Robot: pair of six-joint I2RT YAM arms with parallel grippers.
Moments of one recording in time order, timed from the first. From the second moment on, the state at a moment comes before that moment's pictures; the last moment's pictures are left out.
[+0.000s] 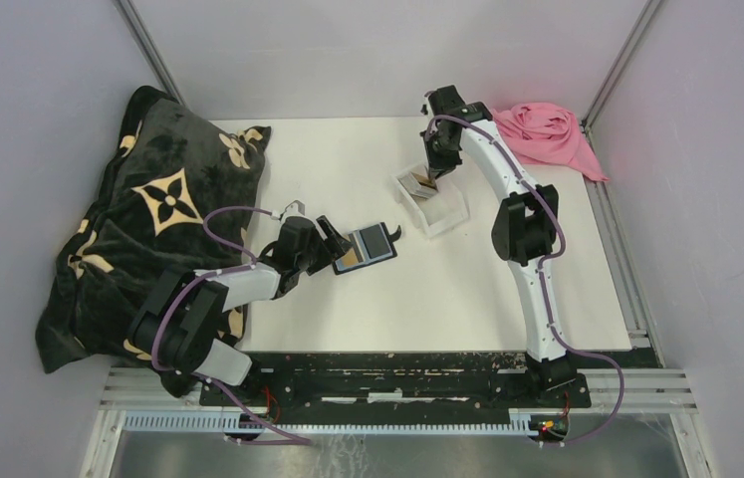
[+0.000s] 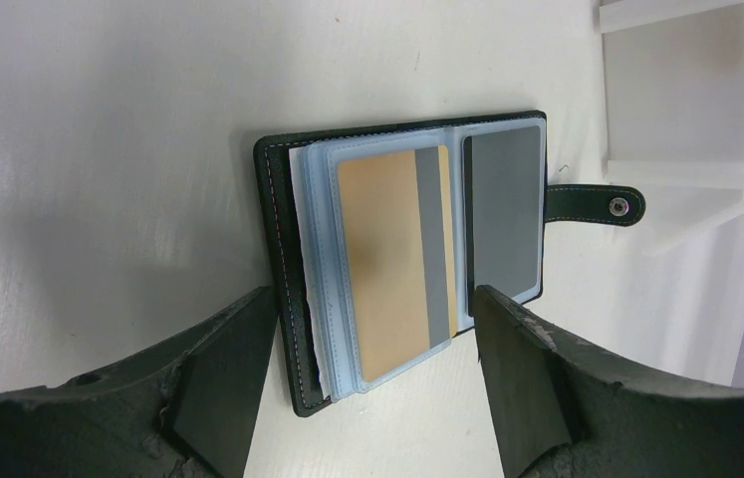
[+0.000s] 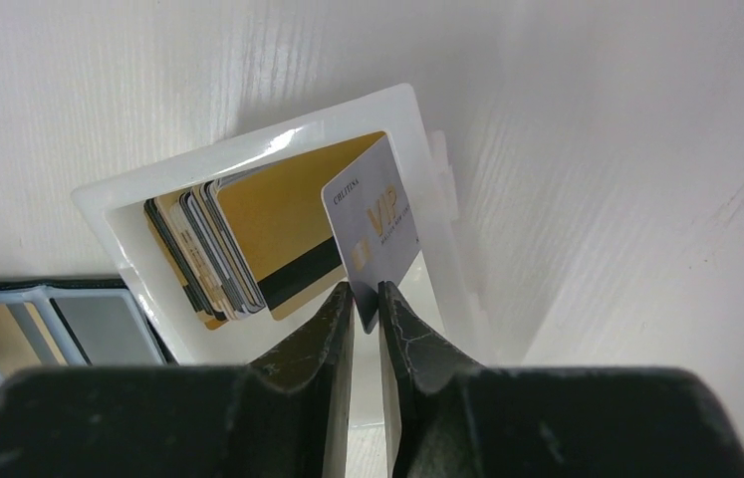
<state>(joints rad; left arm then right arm) -0.44 1.48 0.53 0.29 -0.02 -0.87 0.34 2.44 2.43 -1.10 -0.04 0.15</state>
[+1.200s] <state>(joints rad) -0.44 1.34 0.52 0.16 -0.08 -0.86 0.37 2.23 2.19 -0.96 0.17 0.10</state>
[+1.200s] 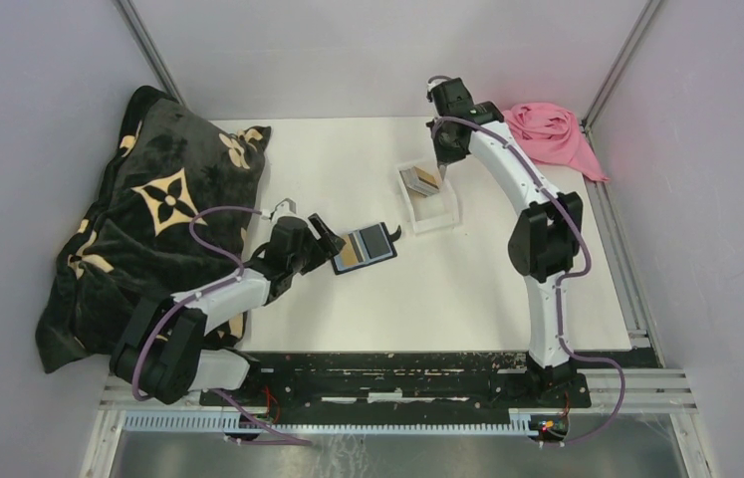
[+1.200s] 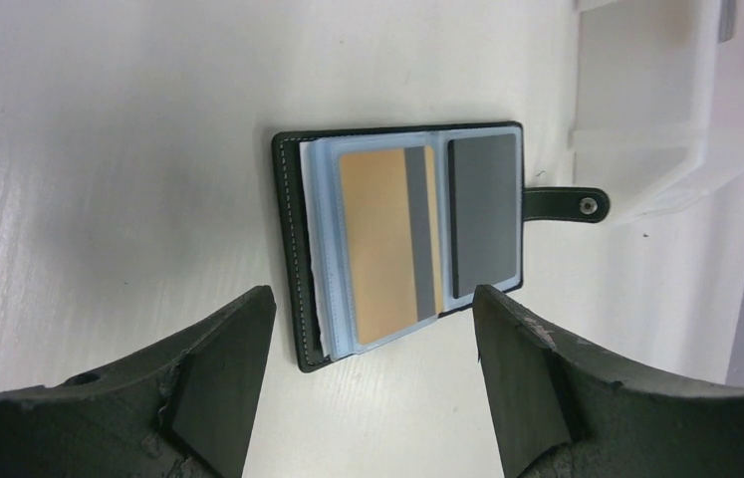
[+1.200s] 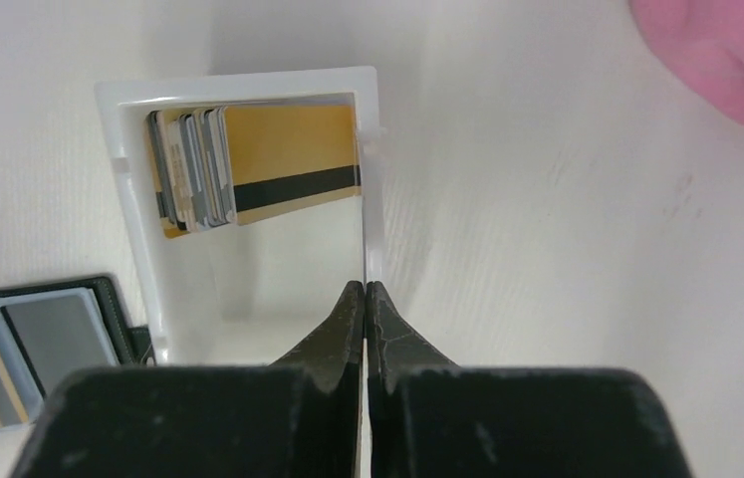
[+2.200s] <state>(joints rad) -0.44 1.17 0.55 0.33 0.42 -0.63 0.53 1.64 1.60 -0.93 -0.52 0.19</state>
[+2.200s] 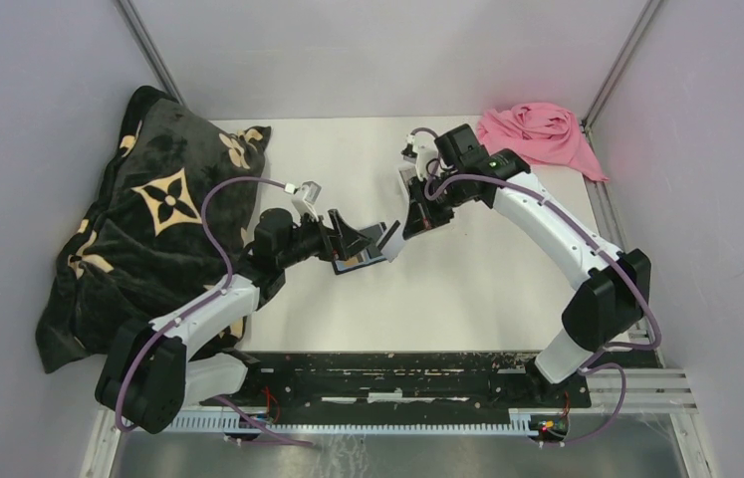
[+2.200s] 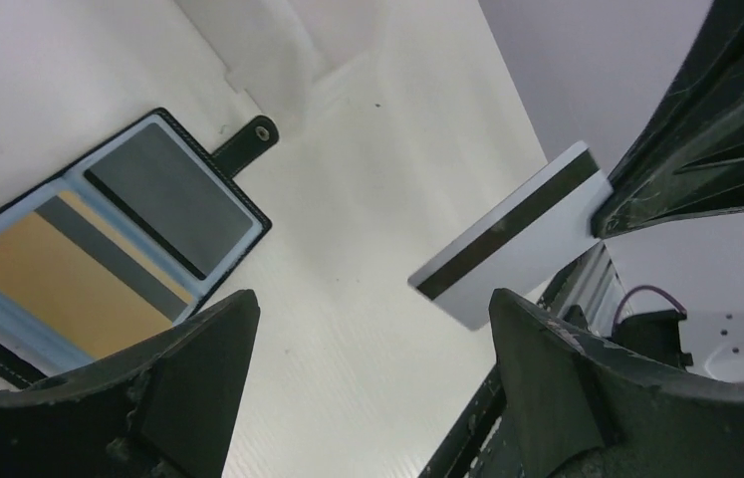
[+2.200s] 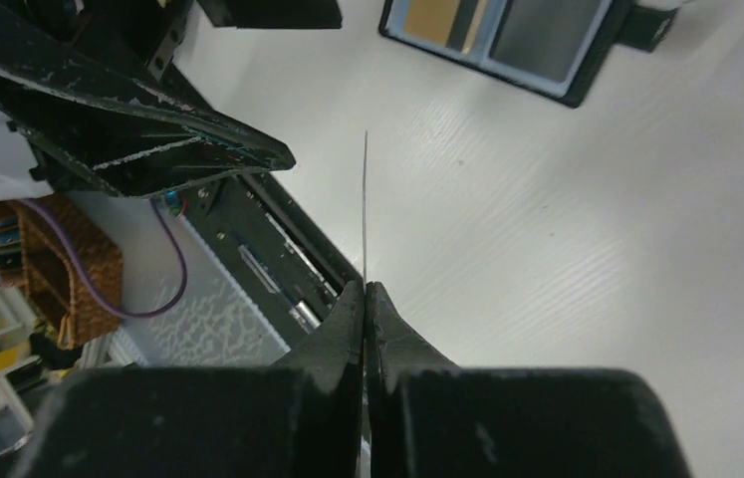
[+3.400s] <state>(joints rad) -0.37 1.26 0.51 0.58 0.95 -0.72 0.54 1.68 1.39 -0.70 -0.94 0.34</state>
